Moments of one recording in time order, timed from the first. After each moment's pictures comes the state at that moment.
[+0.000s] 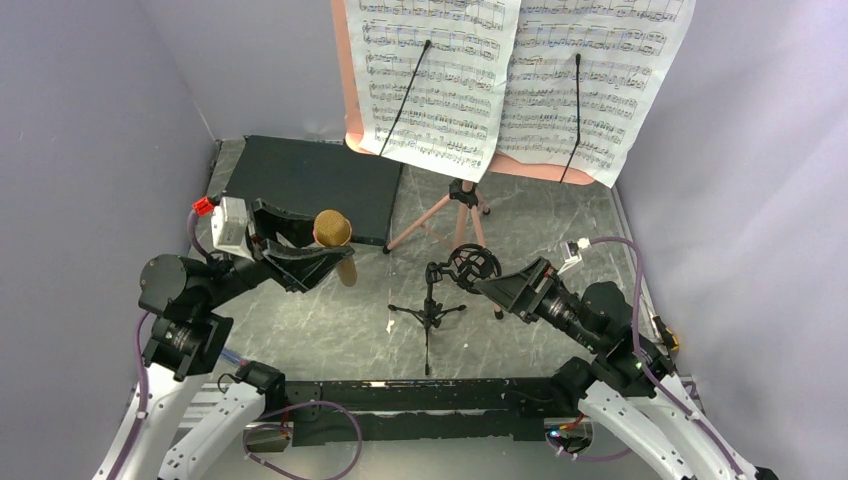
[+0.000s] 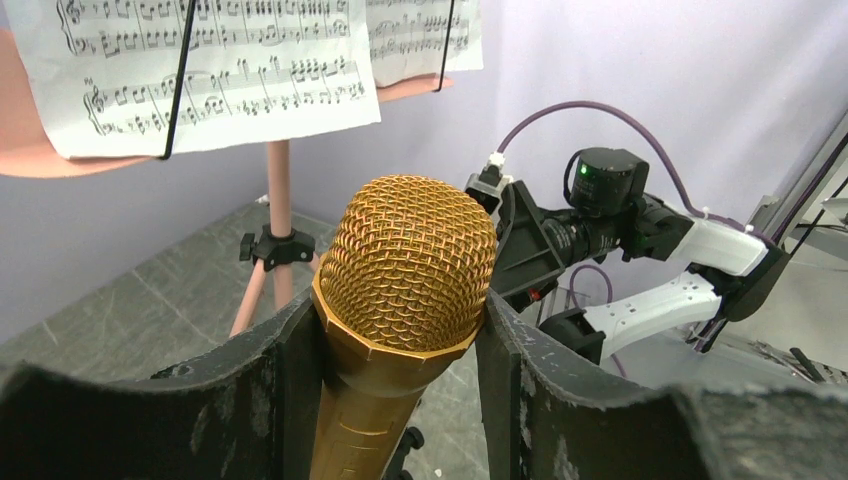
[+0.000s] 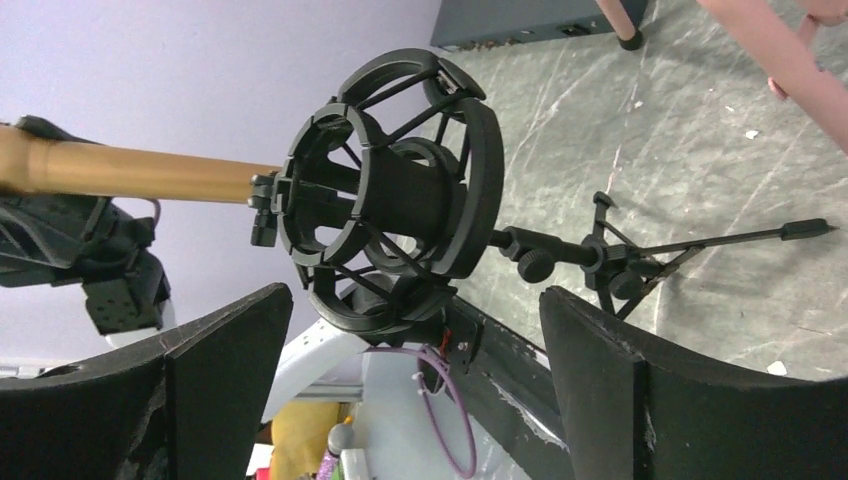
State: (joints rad) left arm -0.39 0.58 0.94 0.05 0.72 -0.43; right arm 0.67 0.33 0.58 -0.40 -0.13 1.11
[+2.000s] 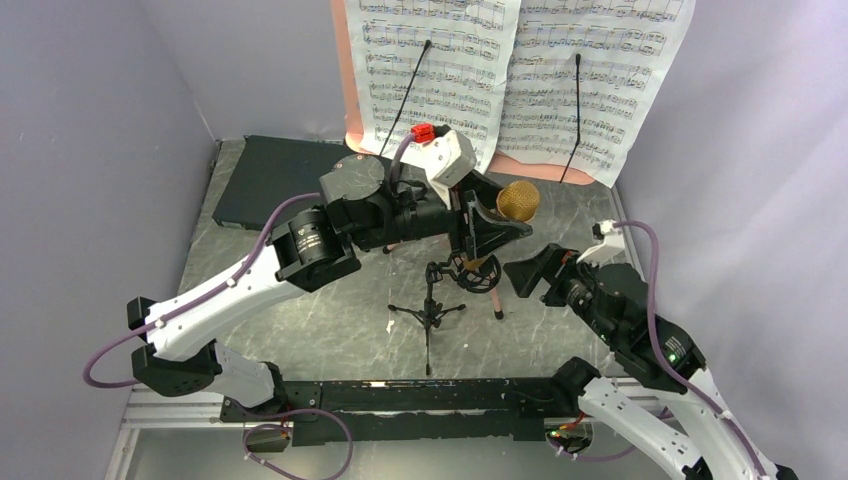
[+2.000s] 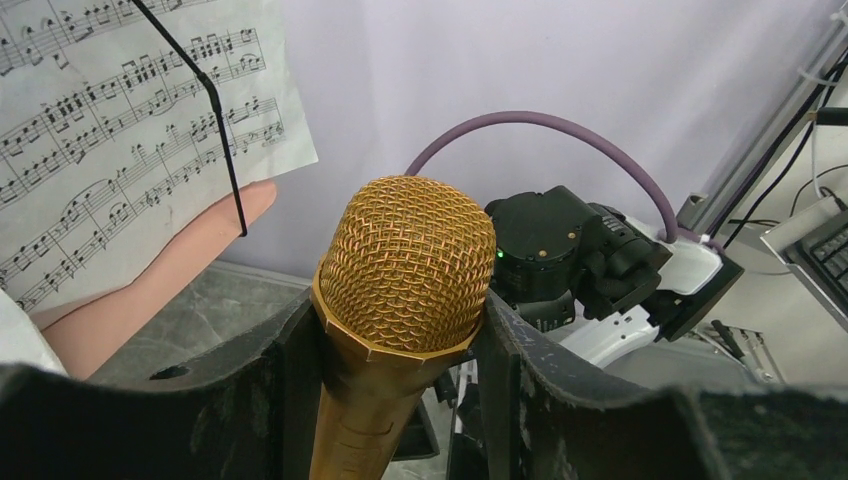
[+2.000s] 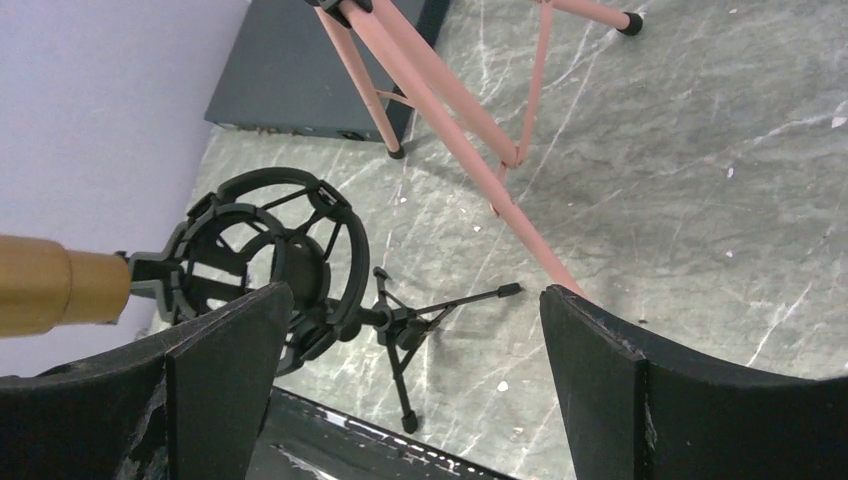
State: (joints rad) left arm -1.17 1.42 1.79 -0.18 0.23 -0.18; right arm 0.67 0.46 0.90 -0.76 0.23 0.70
